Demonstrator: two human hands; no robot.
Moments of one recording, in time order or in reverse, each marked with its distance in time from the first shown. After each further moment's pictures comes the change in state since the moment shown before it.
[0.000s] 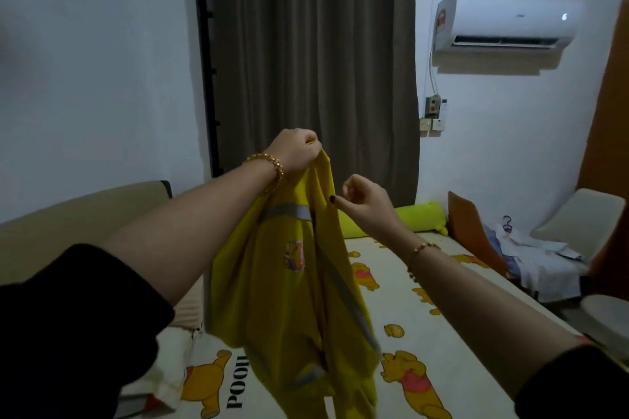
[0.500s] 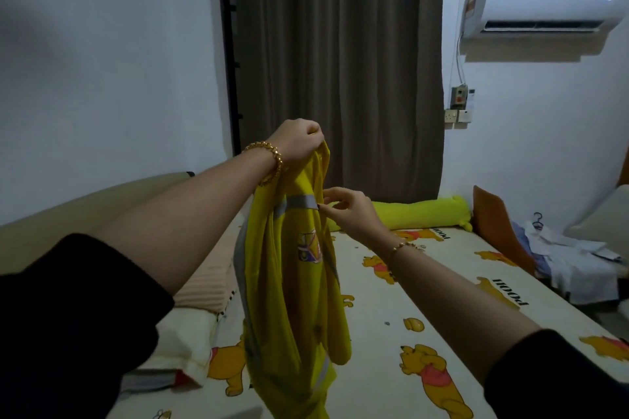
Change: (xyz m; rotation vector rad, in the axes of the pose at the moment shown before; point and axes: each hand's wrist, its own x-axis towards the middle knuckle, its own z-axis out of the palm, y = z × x) left_hand -0.018 -0.017 -0.024 0.011 -0.028 -0.039; right_hand -0.004 -0.009 0.060 0.065 -0.144 0.077
